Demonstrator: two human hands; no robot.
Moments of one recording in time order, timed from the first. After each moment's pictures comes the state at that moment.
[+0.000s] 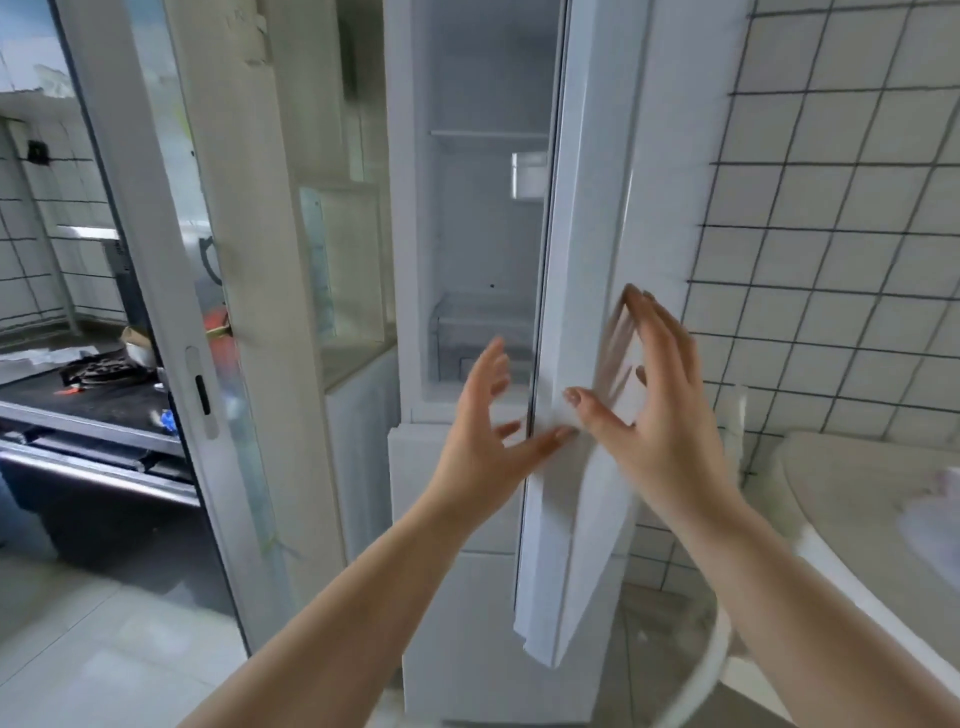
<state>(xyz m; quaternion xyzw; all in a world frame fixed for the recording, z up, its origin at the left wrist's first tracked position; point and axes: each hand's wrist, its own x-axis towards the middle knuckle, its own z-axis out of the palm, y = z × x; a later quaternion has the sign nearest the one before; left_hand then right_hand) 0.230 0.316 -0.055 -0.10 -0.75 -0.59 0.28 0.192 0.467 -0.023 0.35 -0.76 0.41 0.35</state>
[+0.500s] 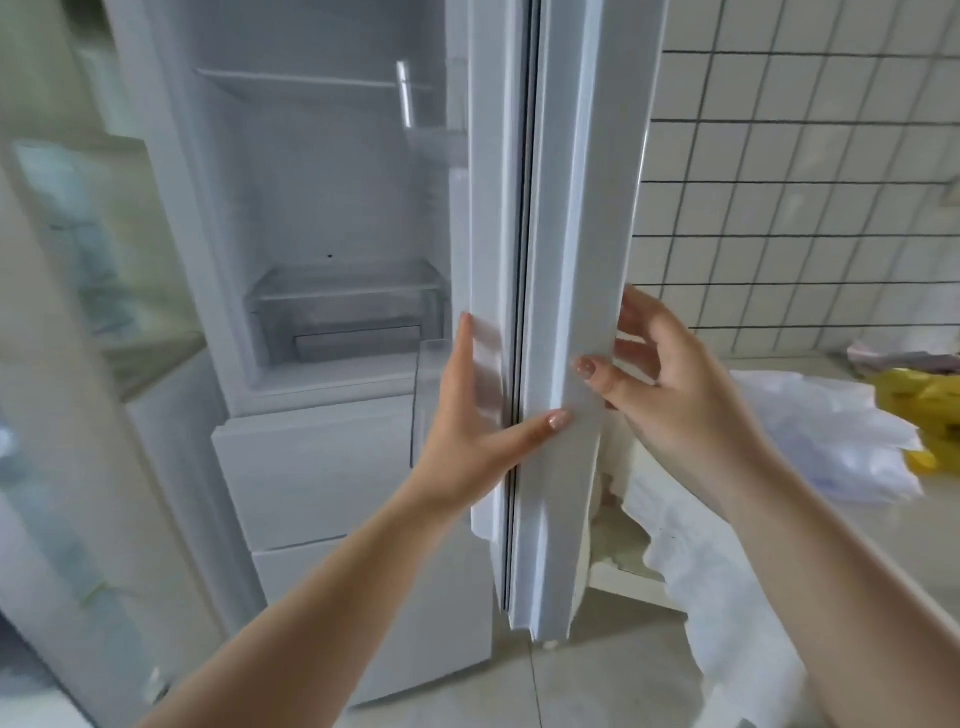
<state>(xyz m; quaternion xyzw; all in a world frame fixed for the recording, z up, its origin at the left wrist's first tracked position) 0.206 0.458 -0.071 -0.18 -0.76 -0.60 0.16 0.217 0.630 -0.026 0.24 -0.78 0.54 0.21</state>
